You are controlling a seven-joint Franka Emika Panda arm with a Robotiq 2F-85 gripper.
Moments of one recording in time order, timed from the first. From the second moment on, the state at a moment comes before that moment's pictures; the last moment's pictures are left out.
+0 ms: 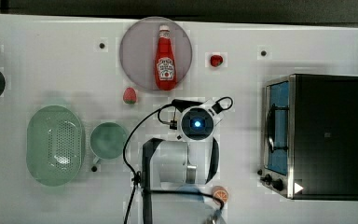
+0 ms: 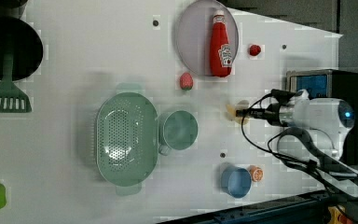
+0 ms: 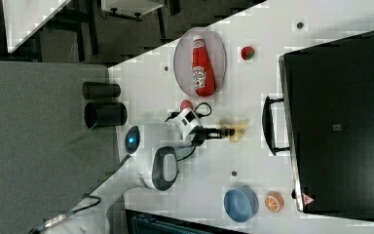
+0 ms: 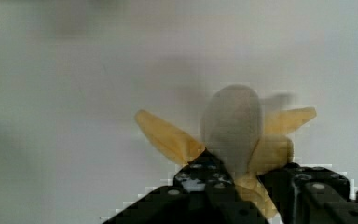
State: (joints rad) arm -0.01 0.30 -0.05 -2.42 -0.01 1.11 -0.72
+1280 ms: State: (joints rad) arm 0.02 -0.23 0.29 -2.26 0.08 0.46 -0.26
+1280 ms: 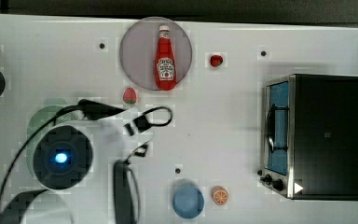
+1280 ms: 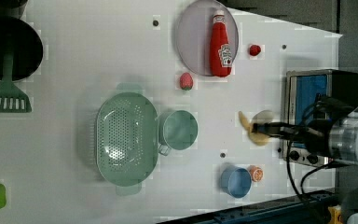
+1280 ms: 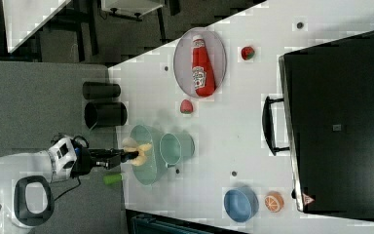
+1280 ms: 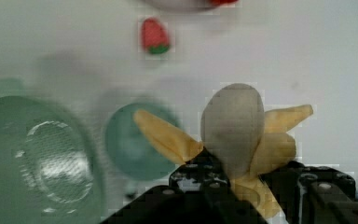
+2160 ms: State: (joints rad) arm 0.05 0.07 0.42 -2.36 0.08 0.74 0.04
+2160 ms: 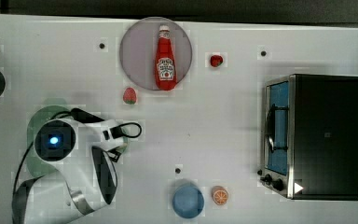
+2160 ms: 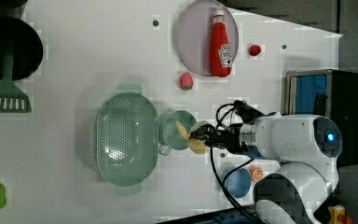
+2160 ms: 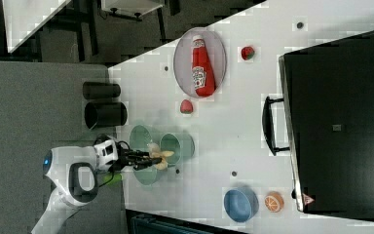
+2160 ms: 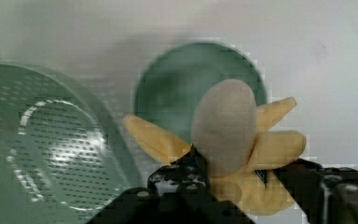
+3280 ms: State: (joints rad) arm 0.01 -0.04 0.17 -2.22 0.09 0.65 0.05
